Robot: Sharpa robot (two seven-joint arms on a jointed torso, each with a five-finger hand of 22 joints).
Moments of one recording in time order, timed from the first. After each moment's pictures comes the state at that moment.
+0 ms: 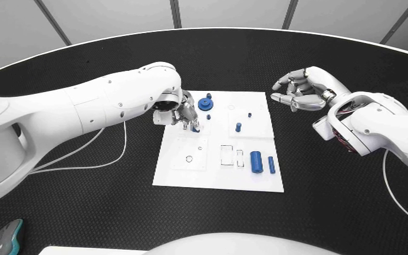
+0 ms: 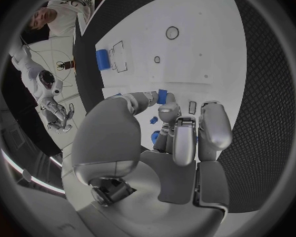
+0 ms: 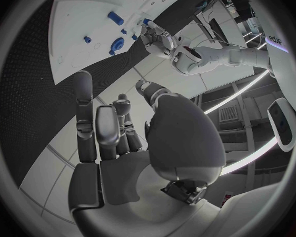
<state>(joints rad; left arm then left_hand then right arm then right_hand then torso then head) 1.37 -0.51 -0.14 1.14 -0.84 0.41 -0.70 1.21 -0.20 0.84 0.16 0.15 0.83 0.09 0.69 0.68 1.26 0.01 1.15 0.96 1.47 -0.06 1.55 1.31 0.09 1.41 0.05 1.34 1.17 1.30 -0.98 -0.11 1.60 -0.93 -0.48 0.10 1.26 -0.20 0.42 0.16 0.33 0.82 0.15 0.40 0.46 1.14 0.06 1.06 0.99 1.46 -0.01 1.24 1.13 0.16 1.24 0.08 0.66 0.84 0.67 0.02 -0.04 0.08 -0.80</state>
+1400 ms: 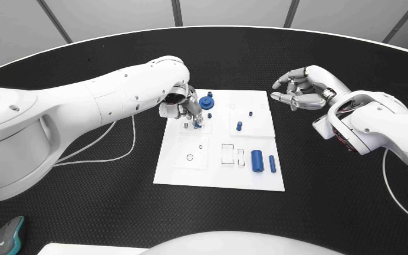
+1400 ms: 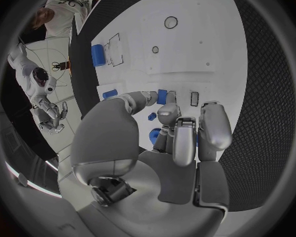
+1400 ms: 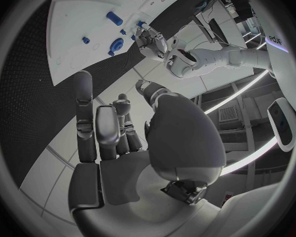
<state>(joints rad) 1.37 -0.41 -0.14 1.00 -0.87 0.46 -0.70 1.18 -0.20 0.82 0.14 0.31 0.84 0.09 0.68 0.70 1.28 0.00 1.17 0.99 1.47 -0.06 1.56 1.31 0.09 1.41 0.05 1.34 1.18 1.30 -0.98 -0.11 1.60 -0.93 -0.48 0.10 1.26 -0.21 0.42 0.16 0.33 0.82 0.15 0.40 0.46 1.14 0.06 1.06 0.99 1.46 -0.01 1.24 1.13 0.16 1.24 0.08 0.65 0.84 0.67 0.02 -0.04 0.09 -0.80</state>
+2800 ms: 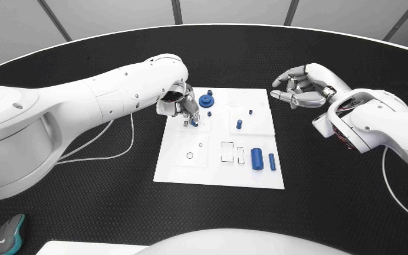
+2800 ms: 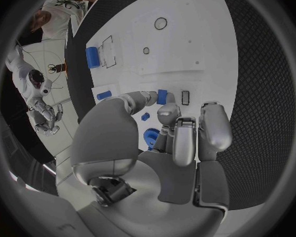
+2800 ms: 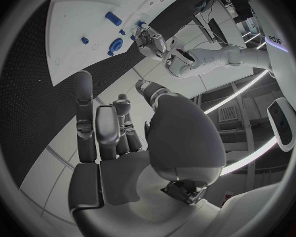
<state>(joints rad) 1.36 -0.41 -0.14 0.97 -0.89 0.50 -0.70 1.17 -0.20 0.81 0.13 0.35 0.84 0.09 0.68 0.71 1.28 0.00 1.17 0.99 1.47 -0.06 1.56 1.31 0.09 1.41 0.05 1.34 1.19 1.30 -0.98 -0.11 1.60 -0.93 -0.48 0.10 1.26 -0.21 0.42 0.16 0.33 0.82 0.15 0.40 0.46 1.14 0.06 1.06 0.99 1.46 -0.01 1.24 1.13 0.16 1.24 0.08 0.65 0.84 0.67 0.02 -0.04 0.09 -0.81</state>
